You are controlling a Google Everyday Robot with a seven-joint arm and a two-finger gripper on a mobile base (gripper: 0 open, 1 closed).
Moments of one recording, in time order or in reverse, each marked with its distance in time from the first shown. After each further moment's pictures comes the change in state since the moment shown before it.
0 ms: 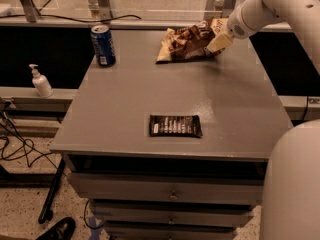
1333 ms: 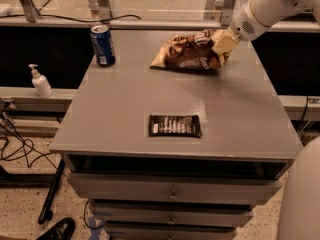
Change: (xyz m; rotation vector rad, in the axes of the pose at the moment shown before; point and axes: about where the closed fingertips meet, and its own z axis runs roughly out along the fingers) arm -0.003 0.074 -0.055 -0.264 0.055 0.062
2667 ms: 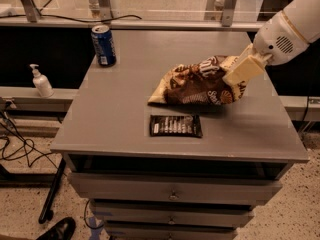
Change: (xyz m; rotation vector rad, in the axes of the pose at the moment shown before) arm 0.042 0.142 -0.080 -0.296 0.023 -0.003
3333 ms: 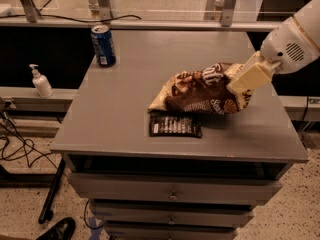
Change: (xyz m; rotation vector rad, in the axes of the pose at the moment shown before) arm 0.013 0.031 -0.010 -0.021 -0.008 0.051
